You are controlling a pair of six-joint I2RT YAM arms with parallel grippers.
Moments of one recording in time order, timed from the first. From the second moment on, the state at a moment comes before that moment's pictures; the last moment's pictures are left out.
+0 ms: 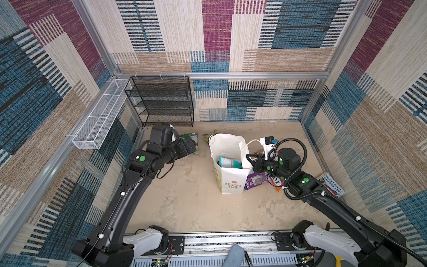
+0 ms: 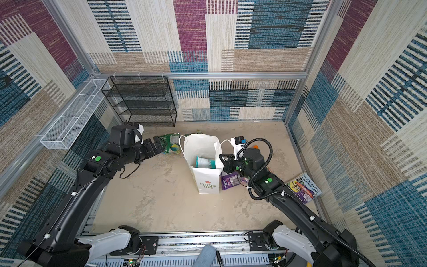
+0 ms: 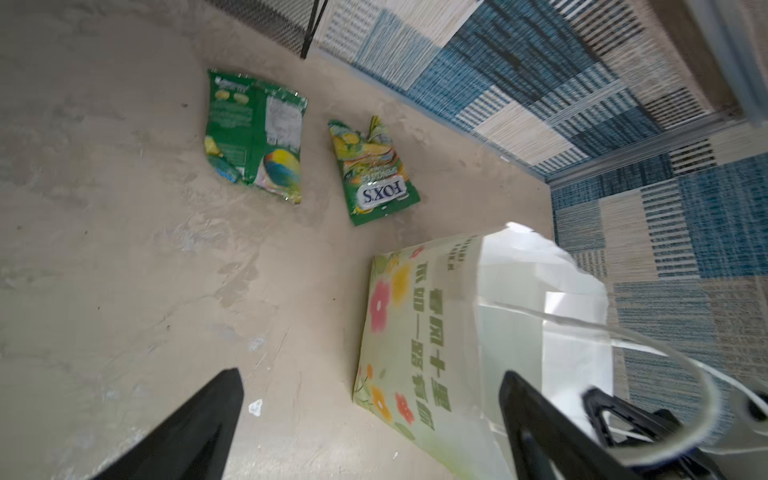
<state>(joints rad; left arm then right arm) -0.30 1.18 1.39 -0.93 0.08 -0.68 0.54 0.99 0.79 -0.11 -0.25 0.51</state>
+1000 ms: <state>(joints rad) 0.03 1.96 1.46 -0.56 0.35 -0.56 0.54 1.00 0.79 -0.10 -0.25 0.51</state>
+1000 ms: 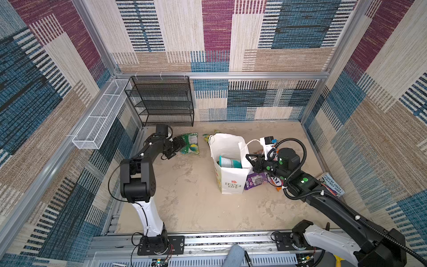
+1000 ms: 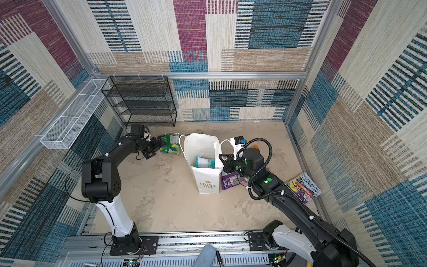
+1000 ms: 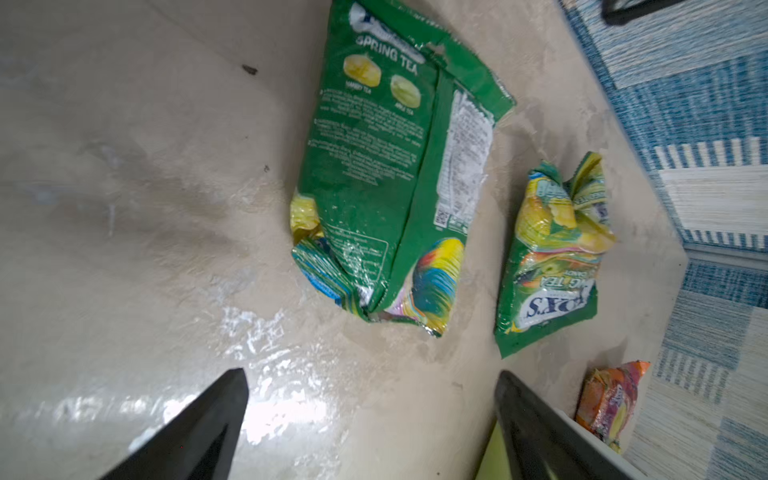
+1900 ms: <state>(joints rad) 0.02 2.18 1.64 -0.66 0.35 -0.54 0.54 1.01 0.79 -0.09 -0.25 0.51</state>
